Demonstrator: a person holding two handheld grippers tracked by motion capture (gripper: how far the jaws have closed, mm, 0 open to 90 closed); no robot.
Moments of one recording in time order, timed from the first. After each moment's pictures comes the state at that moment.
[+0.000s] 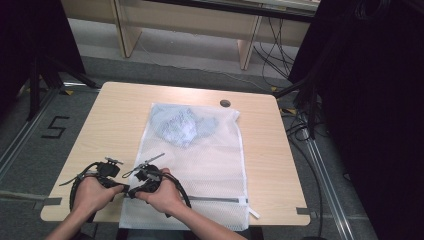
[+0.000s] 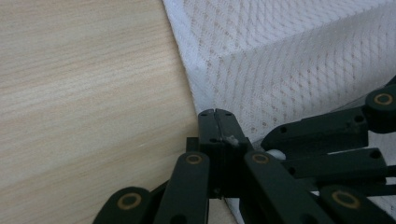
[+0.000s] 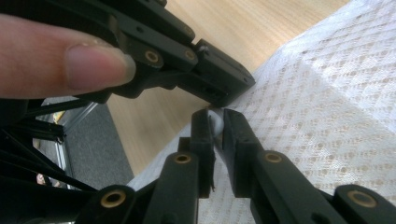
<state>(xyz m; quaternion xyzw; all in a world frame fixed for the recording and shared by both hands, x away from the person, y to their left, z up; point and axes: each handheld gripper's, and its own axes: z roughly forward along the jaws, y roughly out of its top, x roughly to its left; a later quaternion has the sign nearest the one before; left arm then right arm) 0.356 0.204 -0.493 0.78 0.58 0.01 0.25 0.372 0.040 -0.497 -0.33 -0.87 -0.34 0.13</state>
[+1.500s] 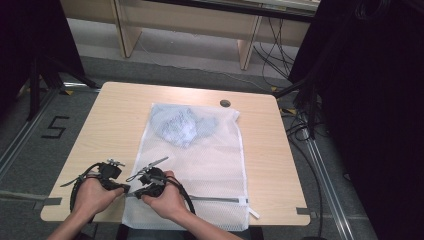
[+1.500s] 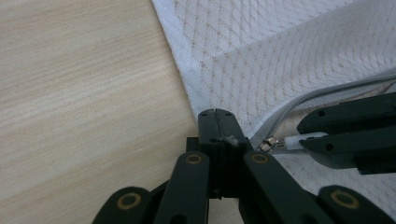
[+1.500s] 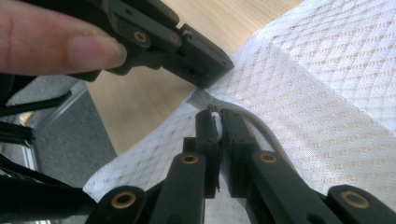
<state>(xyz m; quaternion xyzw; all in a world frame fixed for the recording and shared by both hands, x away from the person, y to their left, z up) 0.353 0.201 -0.493 0.80 0.55 0.03 0.25 0.359 0.027 -0.491 -0.34 -0.88 -0.33 0.07</state>
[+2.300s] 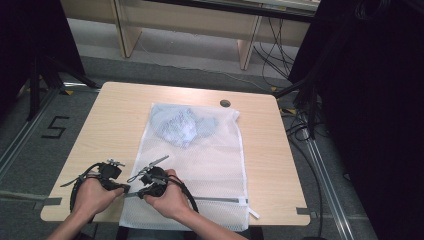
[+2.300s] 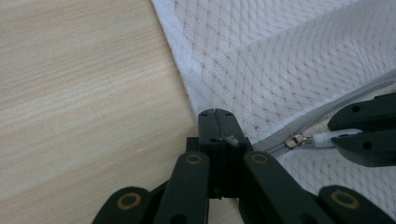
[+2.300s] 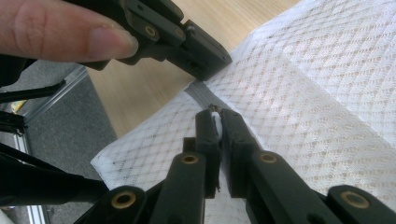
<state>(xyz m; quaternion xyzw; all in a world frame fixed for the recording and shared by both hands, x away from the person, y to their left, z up) 0.352 0.200 -0.493 0.79 0.56 0.03 0.25 0.357 0.021 -0.480 -0.33 -0.89 -0.31 0.06</state>
